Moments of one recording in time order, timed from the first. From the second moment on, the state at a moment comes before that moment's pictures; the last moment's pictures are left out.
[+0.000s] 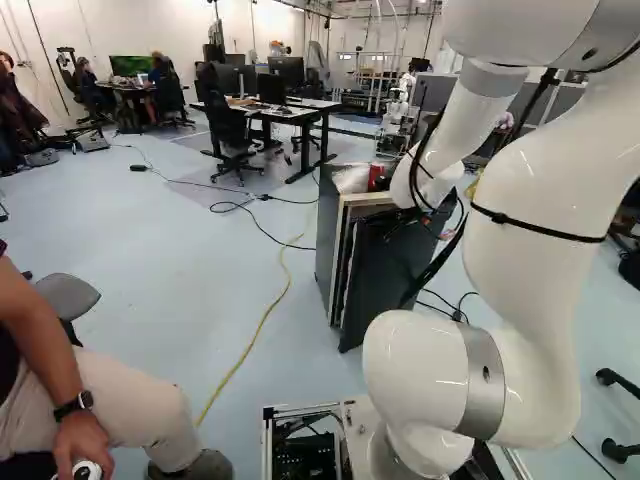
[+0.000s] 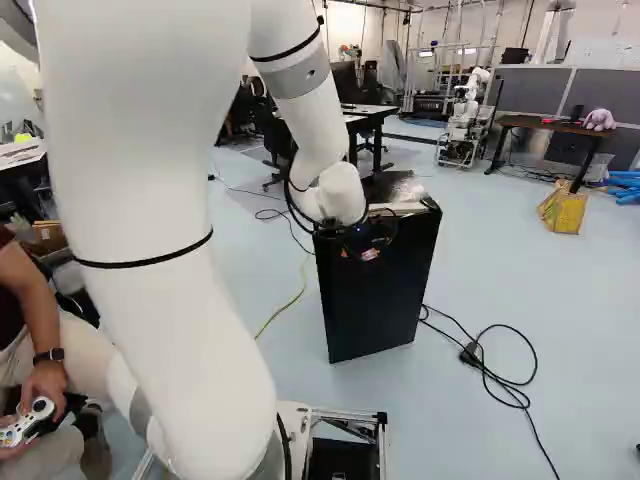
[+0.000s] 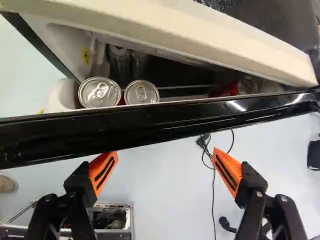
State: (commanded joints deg) arm -22.9 -12.1 -41.2 -34.6 2.9 -0.5
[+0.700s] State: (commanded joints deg) arm -20.6 -14.8 -44.5 -30.5 2.9 -0.5
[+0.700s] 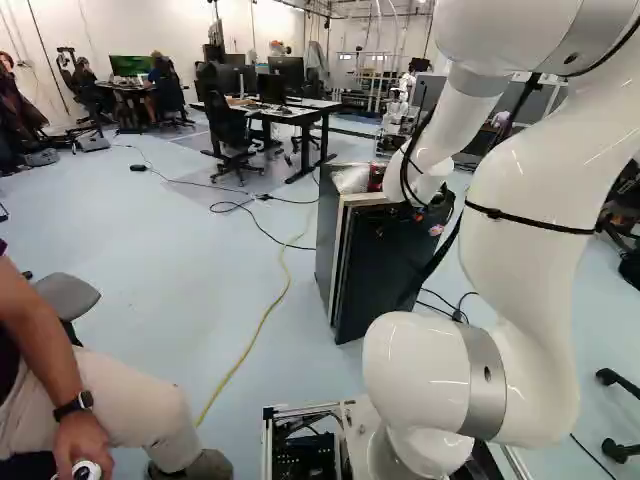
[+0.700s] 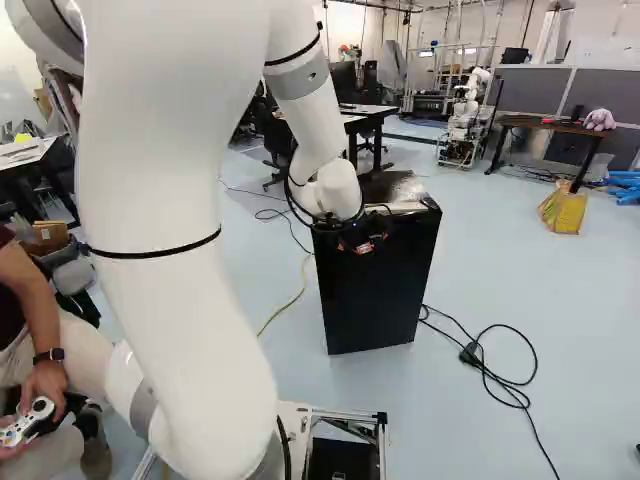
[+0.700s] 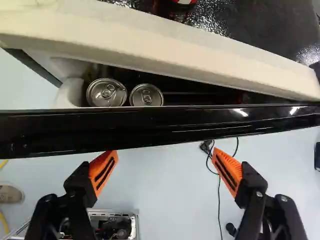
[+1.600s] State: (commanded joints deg) arm -17.8 -17.8 -48.2 -26.7 2.9 -0.5
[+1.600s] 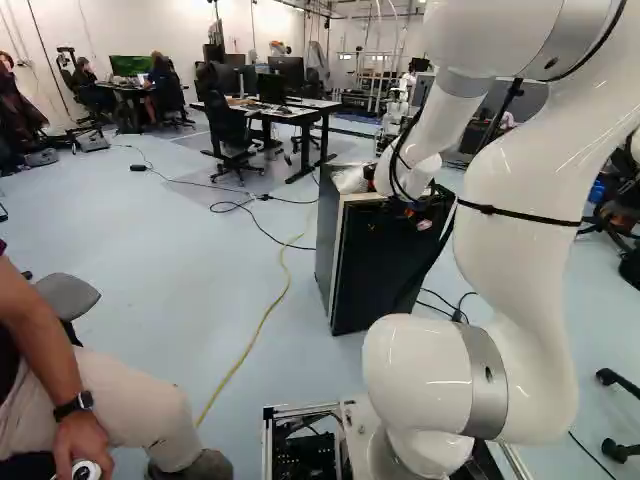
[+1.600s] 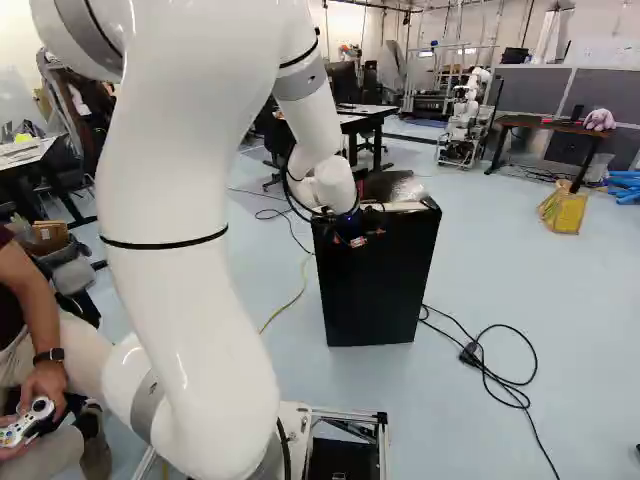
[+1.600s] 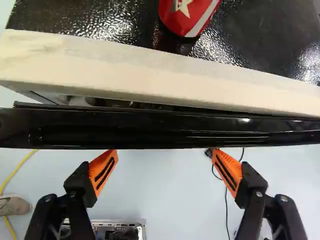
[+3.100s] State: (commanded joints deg) arm -17.9 -12.8 -42.1 -26.6 4.2 -0.5
